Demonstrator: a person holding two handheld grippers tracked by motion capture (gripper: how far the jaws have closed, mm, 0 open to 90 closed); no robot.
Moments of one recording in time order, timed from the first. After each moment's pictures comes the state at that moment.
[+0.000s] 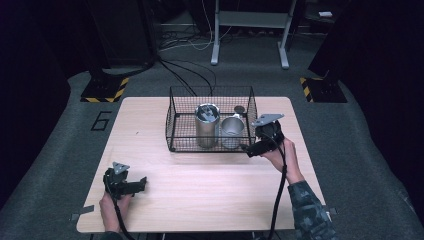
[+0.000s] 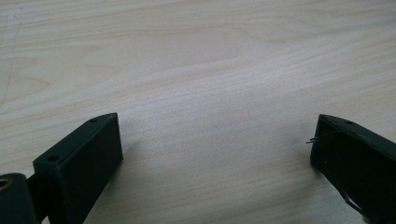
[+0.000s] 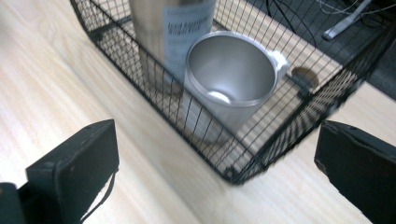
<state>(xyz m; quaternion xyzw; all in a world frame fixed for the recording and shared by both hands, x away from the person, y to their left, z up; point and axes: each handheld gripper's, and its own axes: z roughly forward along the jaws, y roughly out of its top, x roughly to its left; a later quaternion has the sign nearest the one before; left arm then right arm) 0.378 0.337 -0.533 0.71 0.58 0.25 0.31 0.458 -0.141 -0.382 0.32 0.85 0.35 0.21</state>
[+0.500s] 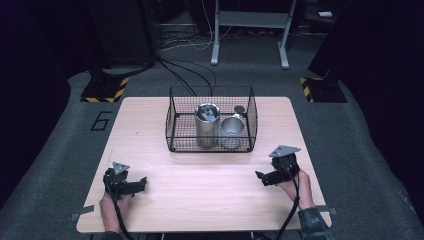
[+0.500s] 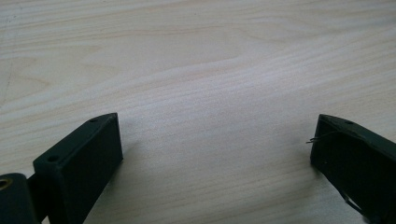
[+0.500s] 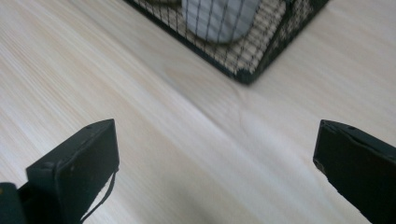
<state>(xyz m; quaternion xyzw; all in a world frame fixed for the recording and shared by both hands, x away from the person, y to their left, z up) 0.378 0.337 -0.533 0.71 0.58 0.25 0.31 0.406 -0.193 -0.459 0.38 0.84 0.33 0.19</state>
